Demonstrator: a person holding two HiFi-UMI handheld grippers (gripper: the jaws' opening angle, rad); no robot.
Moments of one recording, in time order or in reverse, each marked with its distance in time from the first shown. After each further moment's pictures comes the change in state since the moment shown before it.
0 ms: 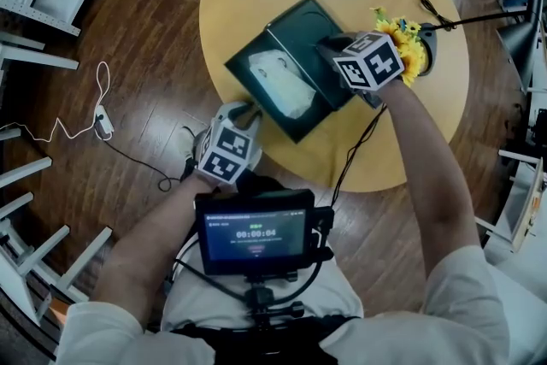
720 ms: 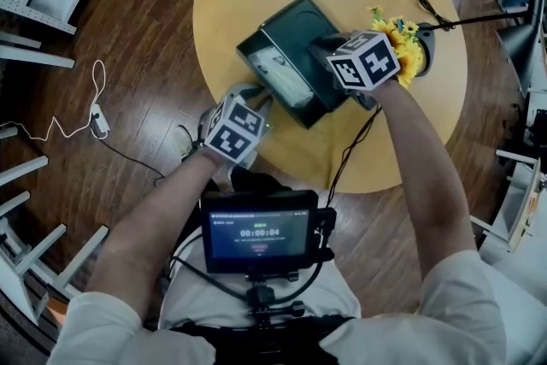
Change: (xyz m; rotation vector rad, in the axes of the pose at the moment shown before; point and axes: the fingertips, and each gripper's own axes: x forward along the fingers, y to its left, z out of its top) left arm 0.041 -0.002 0.034 0.051 0.022 -0.077; right arm 0.003 0.005 0.002 0.040 0.004 0.042
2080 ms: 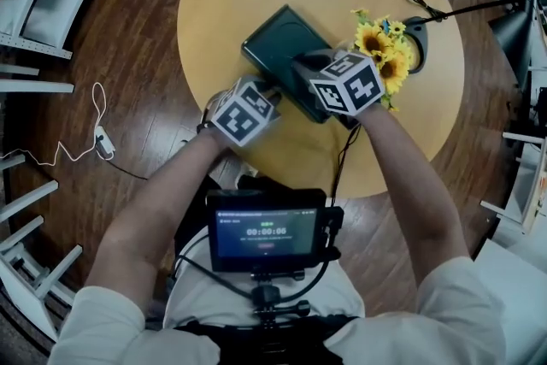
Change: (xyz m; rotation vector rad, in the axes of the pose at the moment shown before) left arm 0.049 -0.001 0.031 0.100 0.109 -0.208; right arm -0.002 0.015 0.006 0.106 -0.128 0.003
